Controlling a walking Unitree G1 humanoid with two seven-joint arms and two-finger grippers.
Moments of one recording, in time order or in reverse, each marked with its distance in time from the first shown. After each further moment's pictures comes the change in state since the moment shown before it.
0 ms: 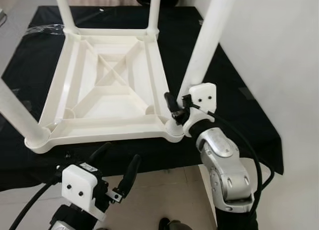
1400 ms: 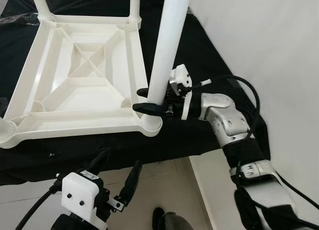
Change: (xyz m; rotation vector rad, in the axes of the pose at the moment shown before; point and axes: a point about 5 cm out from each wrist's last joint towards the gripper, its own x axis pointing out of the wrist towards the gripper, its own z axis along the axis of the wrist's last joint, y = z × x) left arm -0.010 -0.010 0.004 -0.004 0.023 0.008; right arm 0.050 -0.029 0.012 -0.052 -0.033 0.883
